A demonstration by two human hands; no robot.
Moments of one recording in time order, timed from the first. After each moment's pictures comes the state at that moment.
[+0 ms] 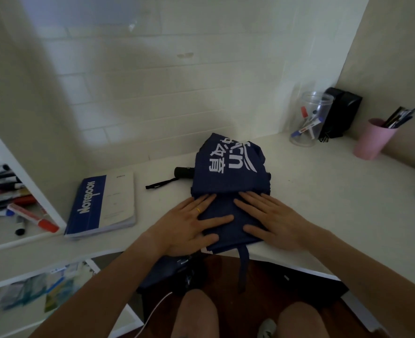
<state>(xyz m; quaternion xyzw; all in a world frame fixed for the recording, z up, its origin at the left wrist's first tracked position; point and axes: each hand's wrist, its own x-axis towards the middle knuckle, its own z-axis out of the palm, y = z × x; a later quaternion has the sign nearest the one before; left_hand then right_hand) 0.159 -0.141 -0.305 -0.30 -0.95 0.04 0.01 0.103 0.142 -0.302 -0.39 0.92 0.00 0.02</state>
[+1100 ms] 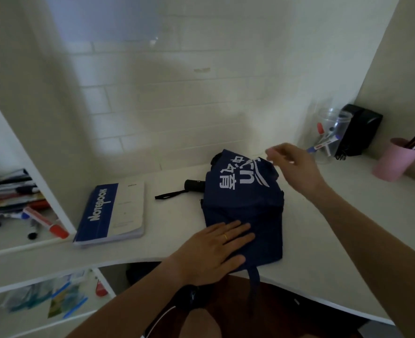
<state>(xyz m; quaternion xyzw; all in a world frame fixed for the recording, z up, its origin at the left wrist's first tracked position) 0.164 -0.105 -0.326 -0.31 -0.95 -0.05 0.03 0.029 0.116 -0.202 -0.17 0.87 -0.44 -0.12</state>
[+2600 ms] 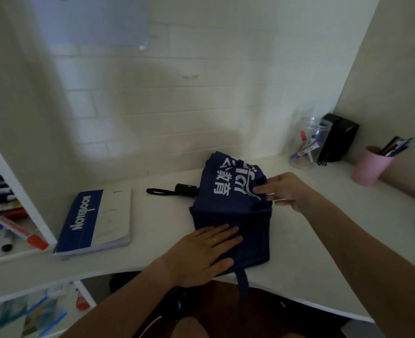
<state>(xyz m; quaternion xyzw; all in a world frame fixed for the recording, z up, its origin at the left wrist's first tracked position) 0.151 -0.110 -0.329 -0.32 -0.94 -0.06 0.03 0.021 0.126 -0.215 0.07 0.84 -0.52 0.12</state>
